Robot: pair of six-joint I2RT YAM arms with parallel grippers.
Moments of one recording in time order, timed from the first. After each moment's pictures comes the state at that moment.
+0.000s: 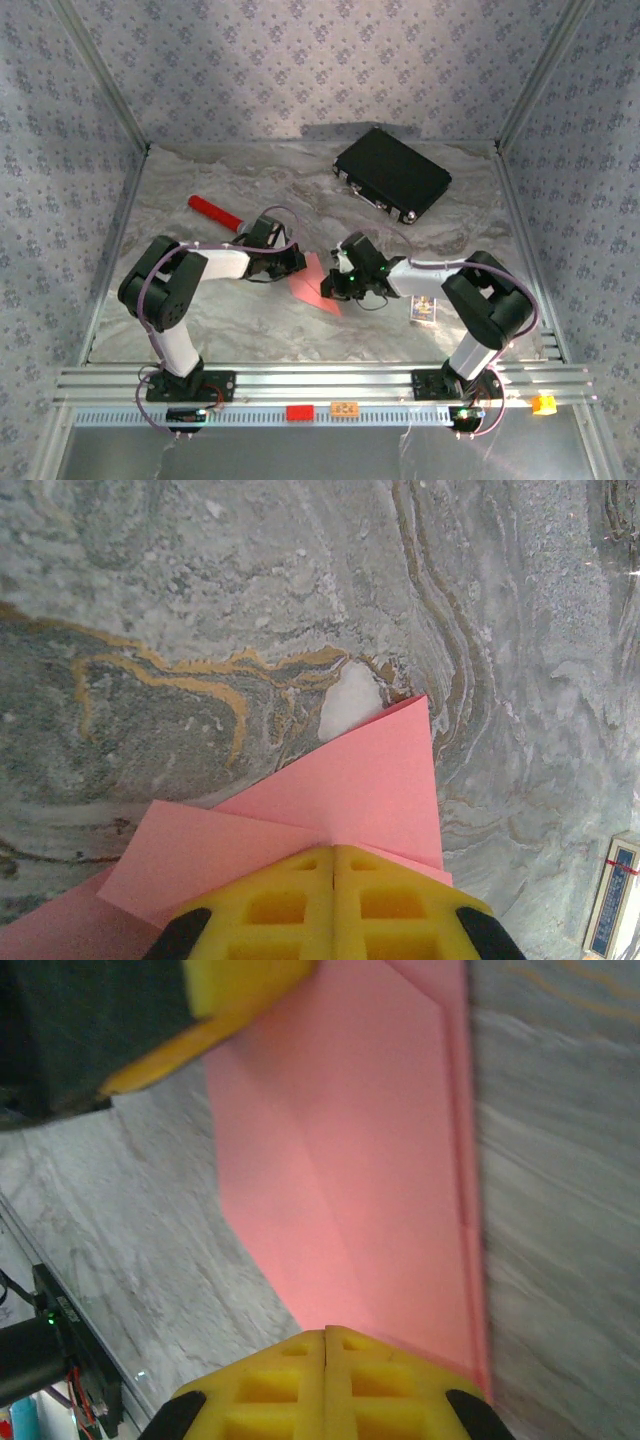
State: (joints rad) left arm -0.55 1.77 0.79 0.05 0.40 -0.85; right arm 0.74 1.66 0.76 -0.01 -0.48 0.76
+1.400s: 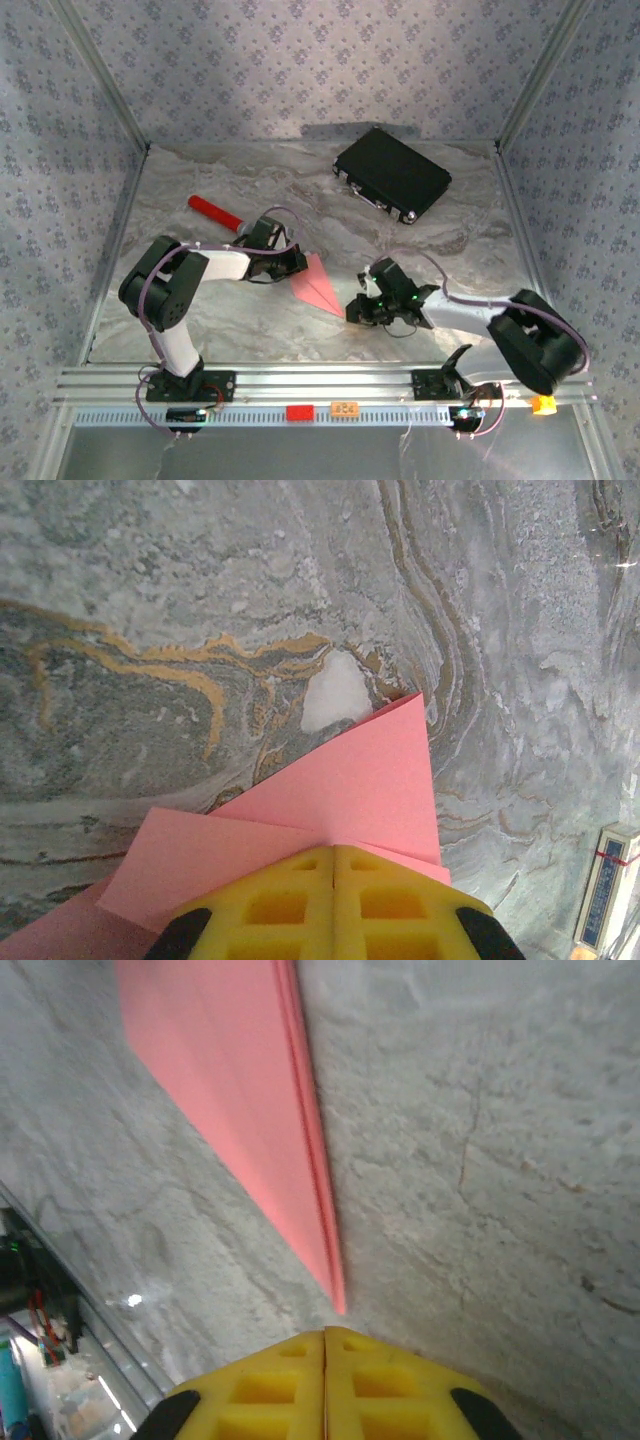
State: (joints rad) left arm -0.55 1.77 0.78 0.08 0.42 -0.86; right arm 0.72 1.30 0.42 -0.04 -0.46 0.79
